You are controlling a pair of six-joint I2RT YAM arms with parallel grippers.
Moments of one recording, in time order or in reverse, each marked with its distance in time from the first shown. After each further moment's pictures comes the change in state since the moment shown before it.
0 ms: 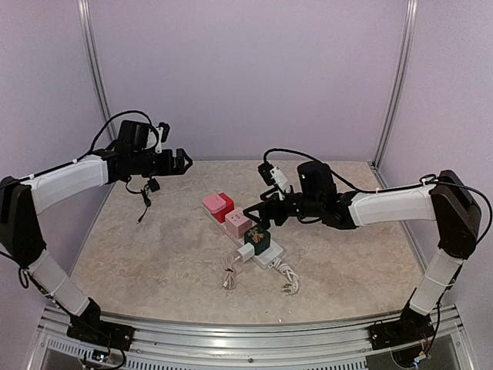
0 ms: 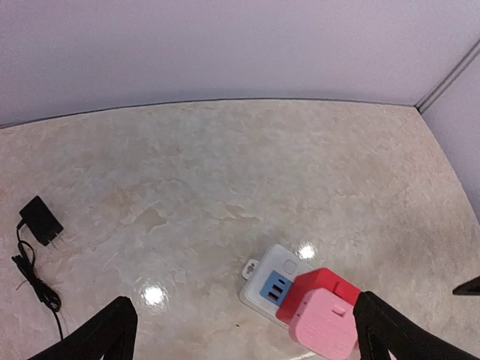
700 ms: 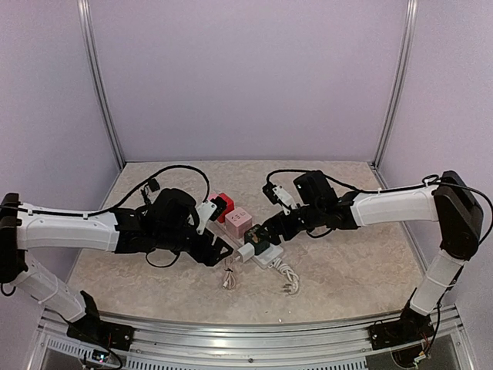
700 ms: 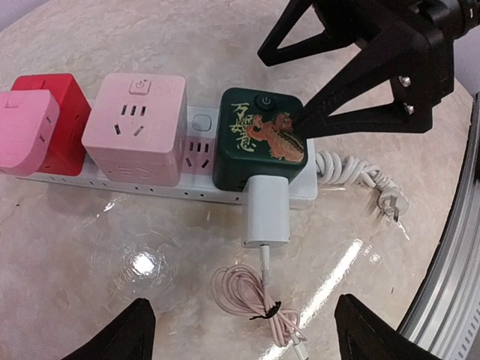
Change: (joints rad) left arm -0.621 -0.253 -0.489 0.115 -0.107 0.052; right arm 0.000 -0.037 -0.009 -0.353 0.039 0.071
